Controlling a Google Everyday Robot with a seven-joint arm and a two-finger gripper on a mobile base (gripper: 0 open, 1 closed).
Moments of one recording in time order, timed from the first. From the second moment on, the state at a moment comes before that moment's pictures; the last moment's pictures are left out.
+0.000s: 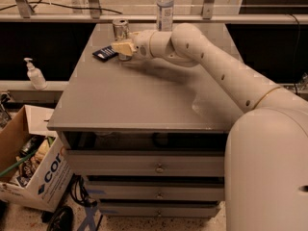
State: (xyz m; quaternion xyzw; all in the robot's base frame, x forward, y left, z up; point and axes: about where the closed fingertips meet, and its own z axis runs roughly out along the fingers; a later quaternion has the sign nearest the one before) arm 0.819 0.101 0.867 -0.40 0.66 0.30 0.56
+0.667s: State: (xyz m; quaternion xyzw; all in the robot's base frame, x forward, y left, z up) arm 0.821 0.088 0.868 -0.40 0.66 0.30 0.57
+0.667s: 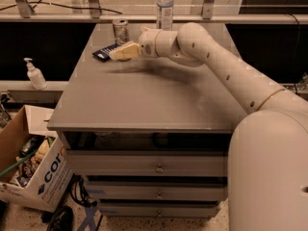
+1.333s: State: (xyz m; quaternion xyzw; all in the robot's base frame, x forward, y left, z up) arm 0.793 0.033 0.886 -0.39 0.65 0.31 0.58
